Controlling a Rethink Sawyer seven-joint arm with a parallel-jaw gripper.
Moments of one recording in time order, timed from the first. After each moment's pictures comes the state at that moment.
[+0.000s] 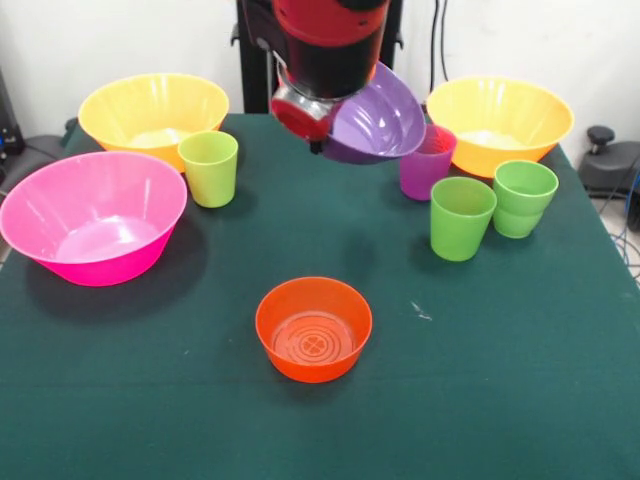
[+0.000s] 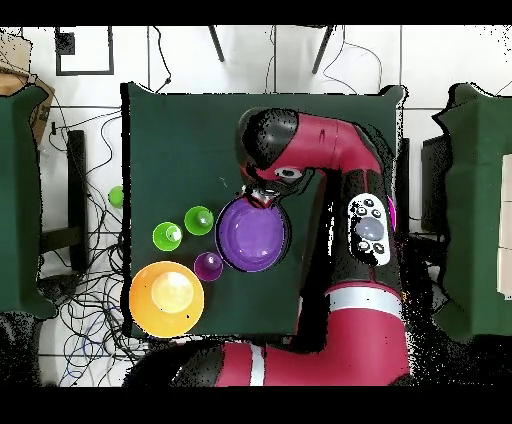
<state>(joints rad) -0.27 -0.52 0.04 1.22 -0.12 1.32 0.56</state>
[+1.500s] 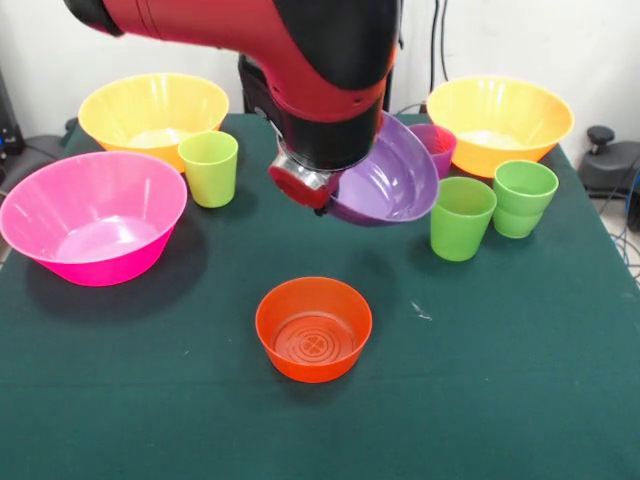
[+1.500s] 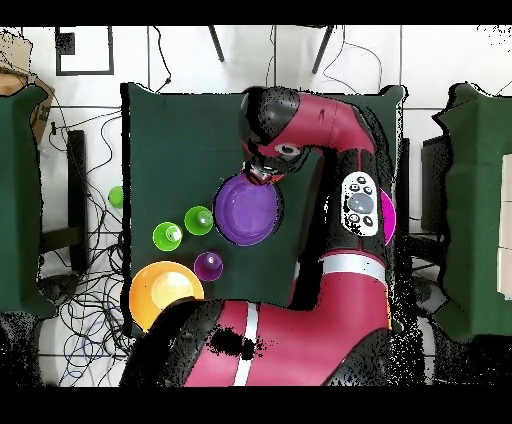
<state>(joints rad) -0.25 -0.35 0.02 1.01 -0.05 1.35 0.60</state>
